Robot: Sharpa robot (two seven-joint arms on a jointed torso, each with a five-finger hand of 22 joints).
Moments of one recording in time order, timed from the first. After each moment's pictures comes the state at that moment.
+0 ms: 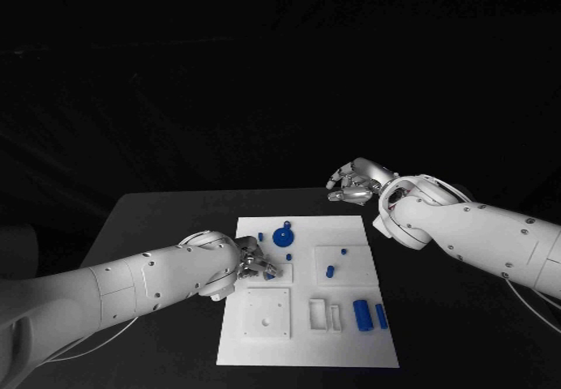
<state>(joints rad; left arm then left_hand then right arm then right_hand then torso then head) 1.21 -0.50 -0.21 1.16 -0.98 -0.09 -0.40 0.86 -0.19 0.52 -0.06 0.05 1.22 -0.02 0.39 0.79 1.39 -0.12 1.02 0.71 1.17 -0.22 1.42 0.62 0.06 0.95 -0.14 1.11 1.31 1.27 -0.69 0.02 1.30 -1.20 -0.37 -0.17 1.02 -0.22 0.57 -0.20 0.66 0.93 0.12 0.28 0.54 0.99 0.01 1.21 1.09 1.25 -0.09 1.22 0.96 0.18 1.25 -0.07 0.96 1.31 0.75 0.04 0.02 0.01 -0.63</state>
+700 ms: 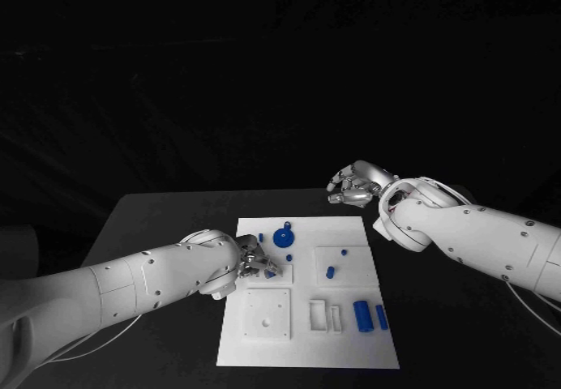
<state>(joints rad) 1.21 -0.50 -0.19 1.16 -0.96 -0.09 -0.40 0.88 -0.14 0.49 -0.09 0.05 1.22 -0.02 0.39 0.79 1.39 -0.12 1.02 0.71 1.17 -0.22 1.42 0.62 0.06 0.94 -0.14 1.11 1.31 1.27 -0.69 0.02 1.30 -1.20 -0.37 -0.17 1.02 -0.22 0.57 -0.20 0.66 0.93 0.12 0.28 0.54 0.99 0.01 1.21 1.09 1.25 -0.09 1.22 0.96 0.18 1.25 -0.07 0.96 1.31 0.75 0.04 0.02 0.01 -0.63</state>
